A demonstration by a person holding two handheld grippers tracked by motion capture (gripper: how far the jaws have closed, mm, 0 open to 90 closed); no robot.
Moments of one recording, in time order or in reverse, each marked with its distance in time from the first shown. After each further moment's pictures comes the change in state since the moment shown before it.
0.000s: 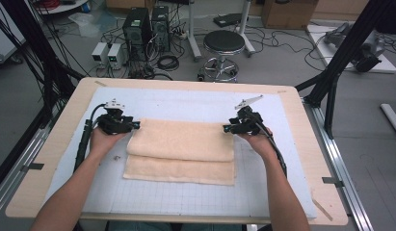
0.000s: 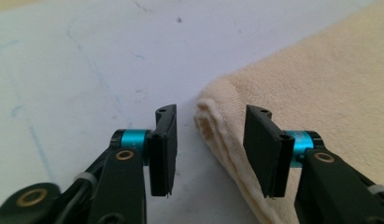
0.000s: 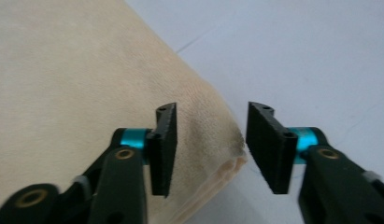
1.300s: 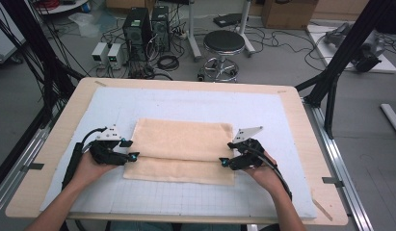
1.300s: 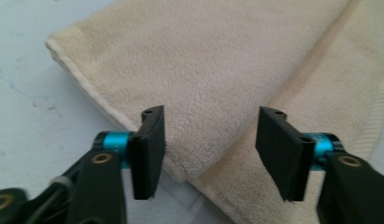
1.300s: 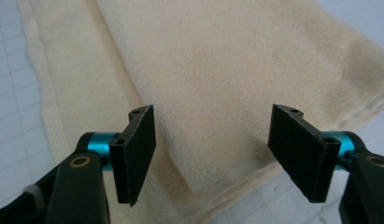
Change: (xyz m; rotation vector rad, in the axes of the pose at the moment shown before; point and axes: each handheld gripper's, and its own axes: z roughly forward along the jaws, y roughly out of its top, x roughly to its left) left arm -0.063 -0.045 -0.043 0.074 -0.189 0.239; right arm 0.084 -0.051 -0.027 0.012 0.072 -0.160
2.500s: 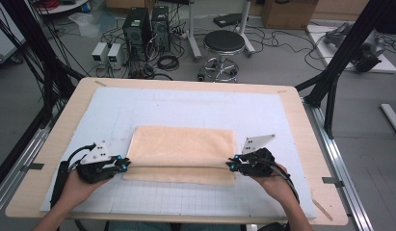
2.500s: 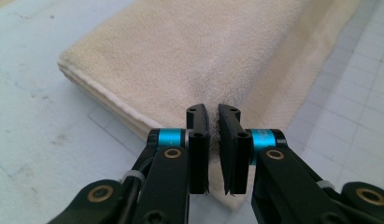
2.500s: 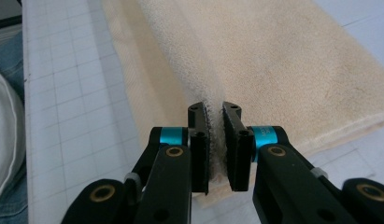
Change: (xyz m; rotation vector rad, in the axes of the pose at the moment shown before) left arm -0.048 -0.022 -0.042 -0.065 0.031 0.084; right arm 0.026 -0.009 -0.040 -0.045 0.098 -0.065
